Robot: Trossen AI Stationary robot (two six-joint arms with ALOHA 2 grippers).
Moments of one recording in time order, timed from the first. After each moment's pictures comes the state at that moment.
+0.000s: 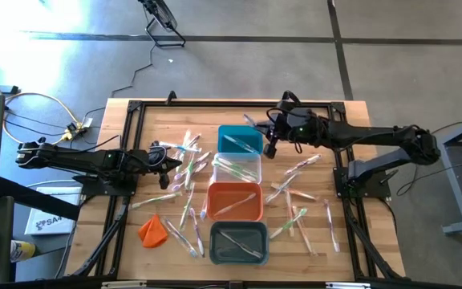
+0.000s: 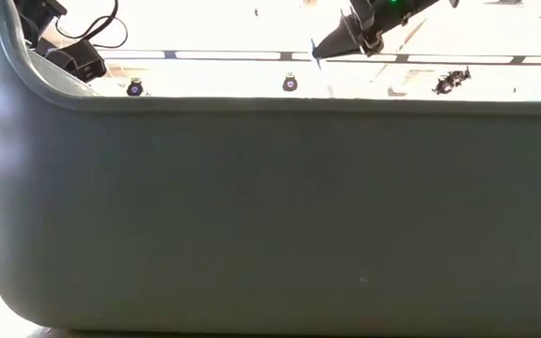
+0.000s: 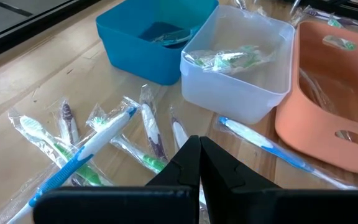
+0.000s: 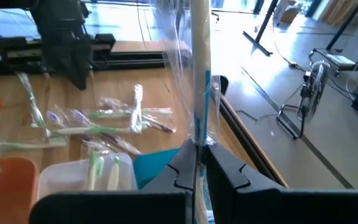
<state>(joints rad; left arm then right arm) -0.05 0.47 0.21 -0.19 -0.33 -0.32 -0.18 1.25 1.00 -0.12 0.21 -0.07</state>
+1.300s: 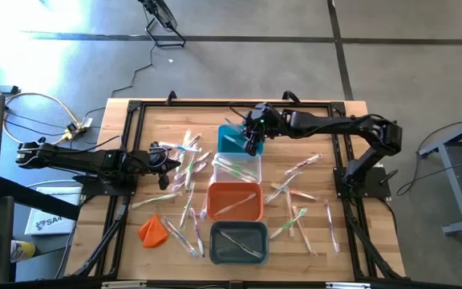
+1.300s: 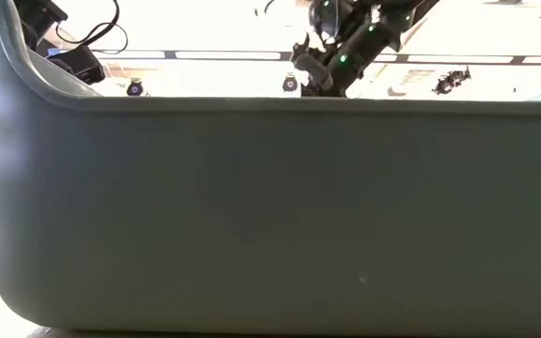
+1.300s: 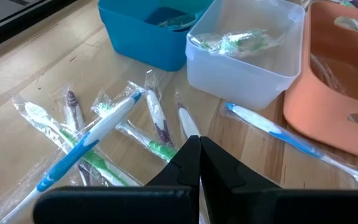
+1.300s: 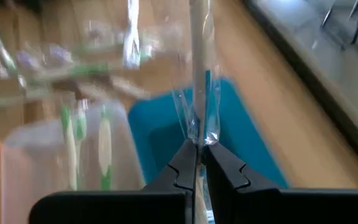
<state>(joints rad) -0.05 0.47 0.21 -0.24 -0.34 -0.32 -0.30 1.64 1.19 -0.29 0.02 0.07</state>
